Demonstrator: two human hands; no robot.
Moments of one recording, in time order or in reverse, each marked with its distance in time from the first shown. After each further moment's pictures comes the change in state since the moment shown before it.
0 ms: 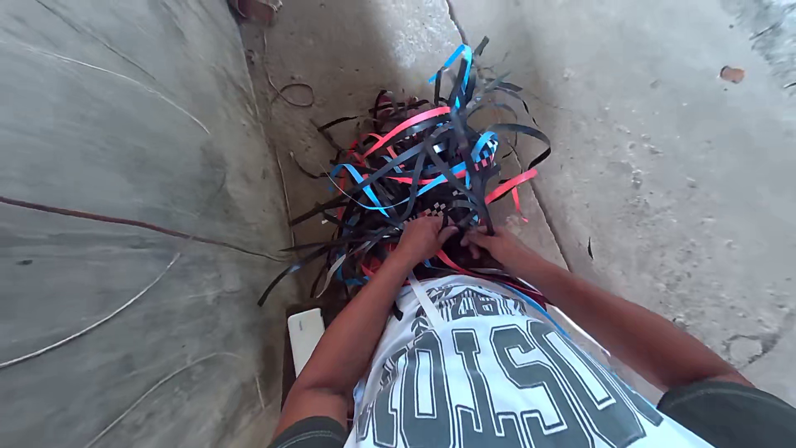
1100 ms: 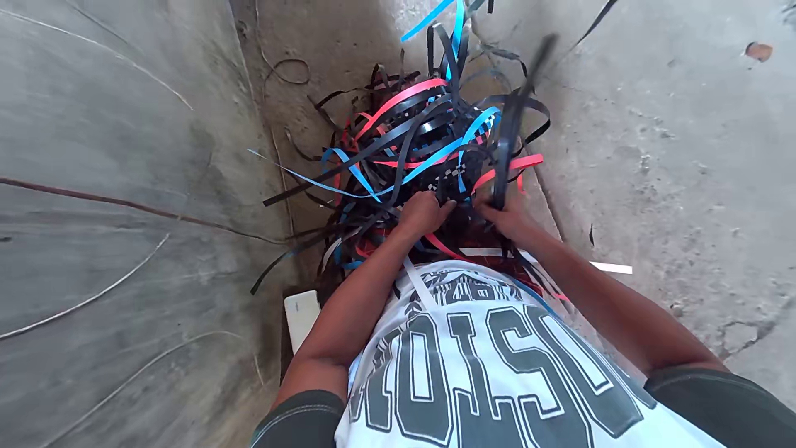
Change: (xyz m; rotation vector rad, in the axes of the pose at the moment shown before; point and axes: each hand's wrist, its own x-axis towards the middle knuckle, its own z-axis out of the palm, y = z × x) left_hand 0.023 0.024 -0.009 -0.003 -0.074 -0.392; right_hand 0.015 0.016 -0.026 -0.087 0.123 -0.097
